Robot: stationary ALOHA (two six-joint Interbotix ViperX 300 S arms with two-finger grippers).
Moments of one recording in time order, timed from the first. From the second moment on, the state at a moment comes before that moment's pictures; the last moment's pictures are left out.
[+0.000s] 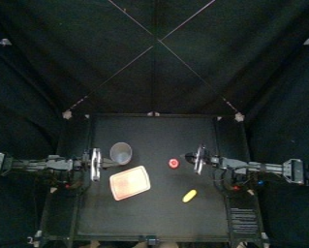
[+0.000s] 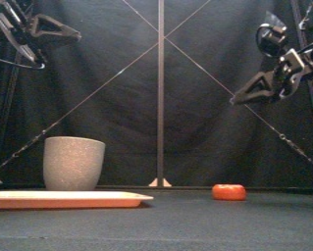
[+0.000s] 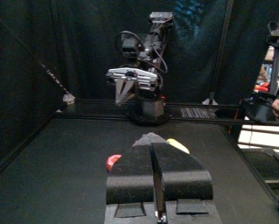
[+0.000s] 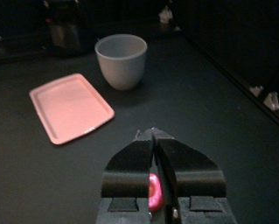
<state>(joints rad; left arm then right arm) 0.05 -0.96 1.19 -0.01 -0.30 0.00 -0.30 -0.66 1.18 0.00 -0.29 0.01</state>
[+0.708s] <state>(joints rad) 0.05 -0.96 1.21 -0.01 -0.31 0.00 -0.31 -0.39 1.14 0.17 -0.34 0.03</state>
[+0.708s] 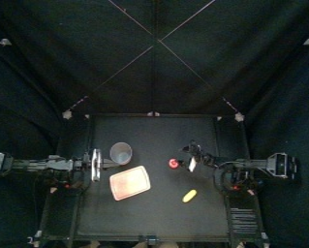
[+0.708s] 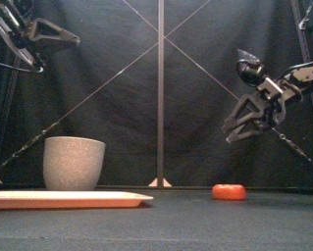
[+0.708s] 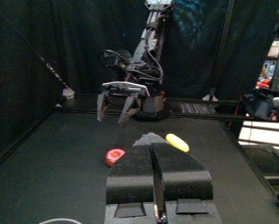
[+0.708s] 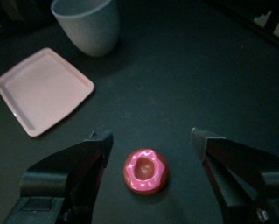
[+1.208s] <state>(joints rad) 0.05 -0.96 1.24 -0.02 -0.31 0.00 -0.30 -0.06 1.02 0.12 -0.21 0.03</state>
